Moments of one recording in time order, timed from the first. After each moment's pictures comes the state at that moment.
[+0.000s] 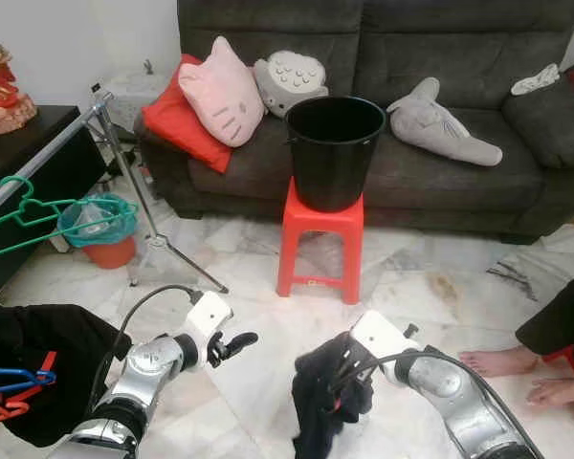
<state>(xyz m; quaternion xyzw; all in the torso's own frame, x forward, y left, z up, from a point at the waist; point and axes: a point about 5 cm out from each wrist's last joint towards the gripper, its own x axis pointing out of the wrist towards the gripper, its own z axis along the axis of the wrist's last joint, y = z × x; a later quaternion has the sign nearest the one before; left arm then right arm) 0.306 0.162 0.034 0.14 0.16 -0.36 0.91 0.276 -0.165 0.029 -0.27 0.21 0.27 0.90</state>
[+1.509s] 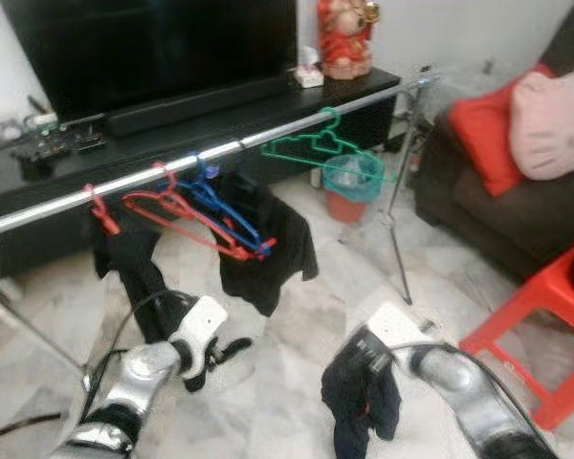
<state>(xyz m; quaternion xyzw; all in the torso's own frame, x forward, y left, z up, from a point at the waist) 0.300 0.173 0.028 0.15 0.18 -0.34 0.91 0.289 -0.174 0.032 -0.28 0.20 0.27 0.90</state>
